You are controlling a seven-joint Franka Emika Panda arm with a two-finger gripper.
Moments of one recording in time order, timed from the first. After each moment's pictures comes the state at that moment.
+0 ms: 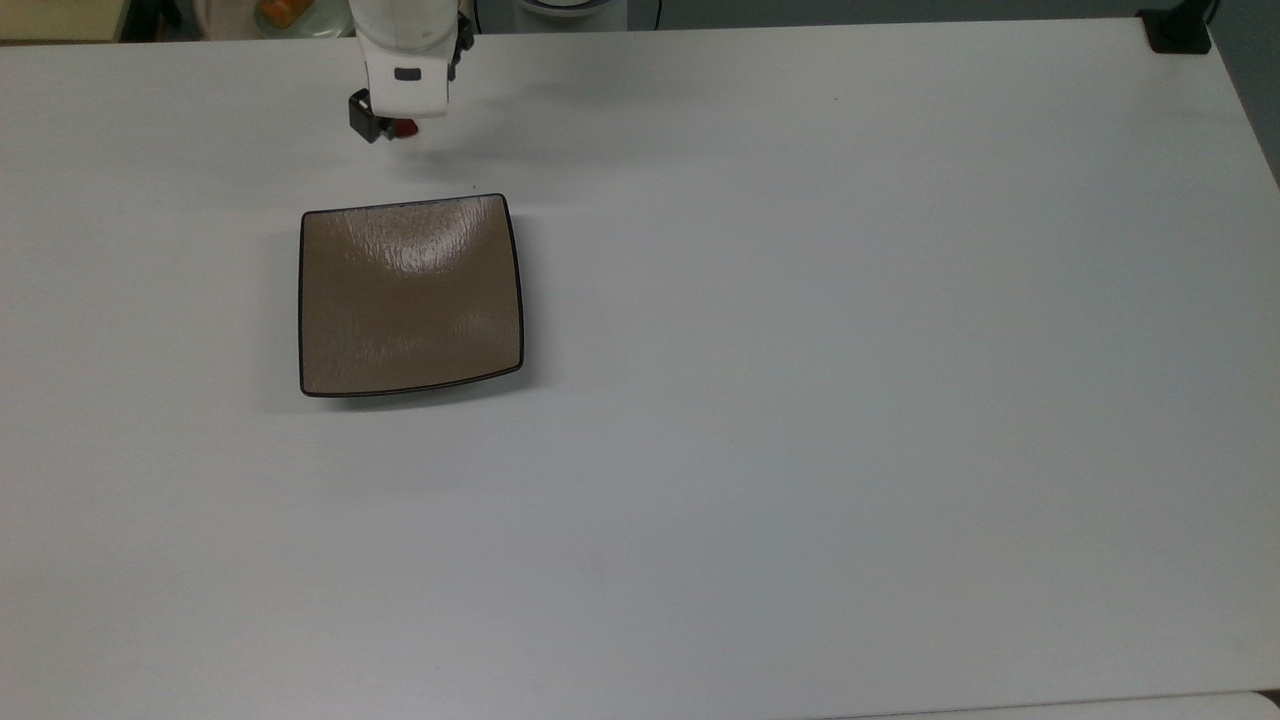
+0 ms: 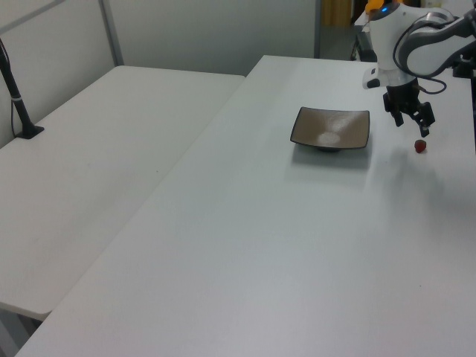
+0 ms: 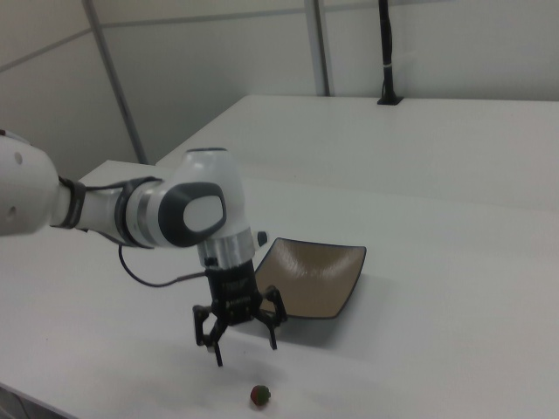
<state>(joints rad) -0.03 -0.04 -0.08 -2.27 -0.27 1.97 -0.94</state>
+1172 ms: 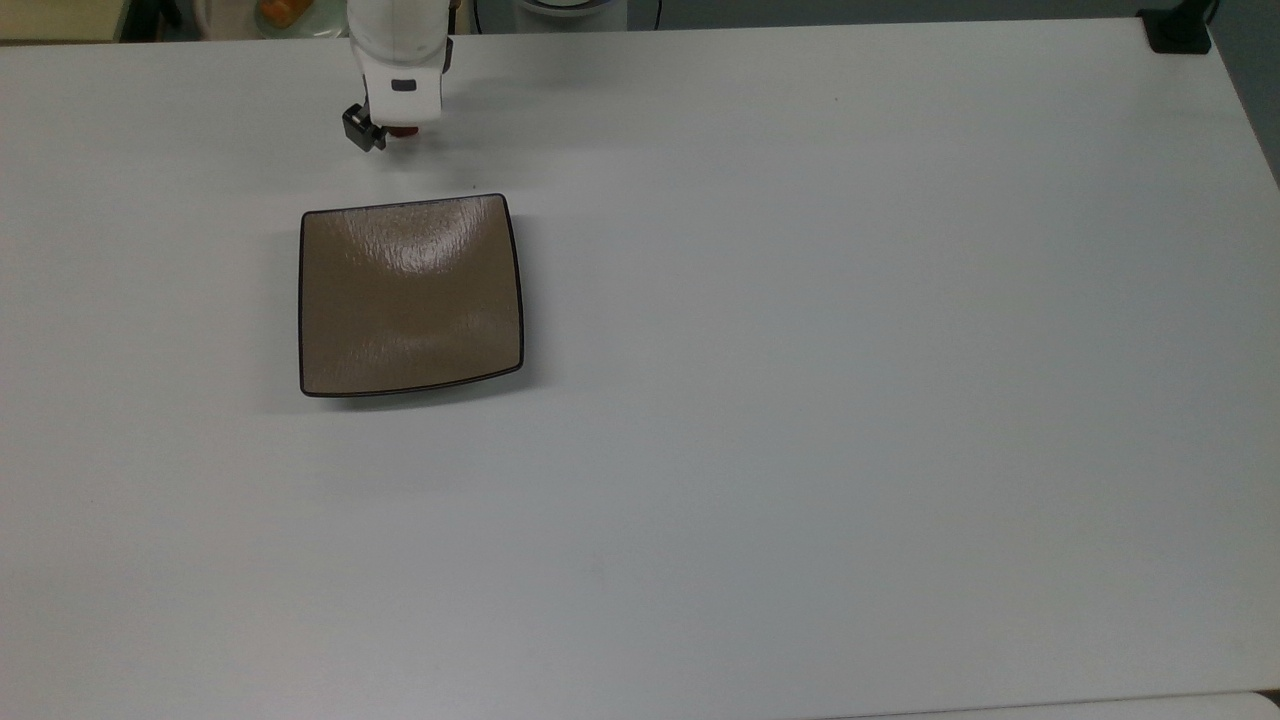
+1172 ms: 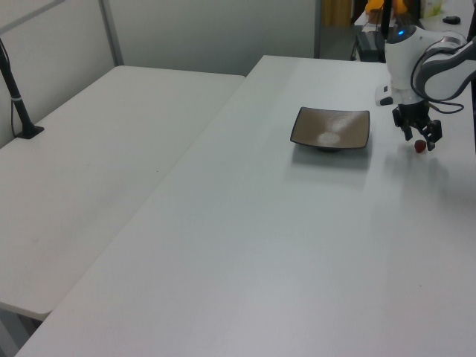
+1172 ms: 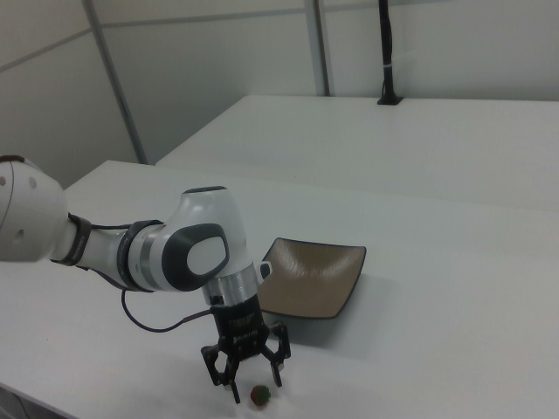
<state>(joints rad) -0.05 -0.04 -0.12 -2.42 -0.37 2.17 -0.96</state>
